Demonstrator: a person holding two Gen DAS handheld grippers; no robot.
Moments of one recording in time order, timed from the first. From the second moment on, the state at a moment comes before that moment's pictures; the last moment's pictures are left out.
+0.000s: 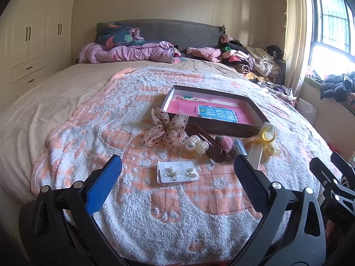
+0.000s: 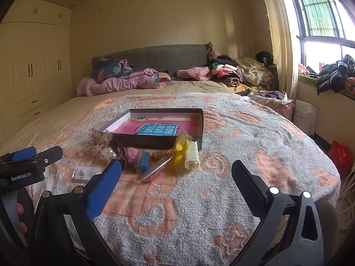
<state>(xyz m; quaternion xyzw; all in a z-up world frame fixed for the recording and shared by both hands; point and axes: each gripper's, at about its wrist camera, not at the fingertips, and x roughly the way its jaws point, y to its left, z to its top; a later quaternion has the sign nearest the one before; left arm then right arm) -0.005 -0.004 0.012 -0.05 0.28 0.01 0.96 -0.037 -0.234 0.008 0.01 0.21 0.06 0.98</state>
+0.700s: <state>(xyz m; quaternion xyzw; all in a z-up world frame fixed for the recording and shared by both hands) -0.005 -0.005 0.015 -0.05 0.27 0.01 0.96 -0.037 -0.235 0.009 0.01 0.21 0.06 0.98</state>
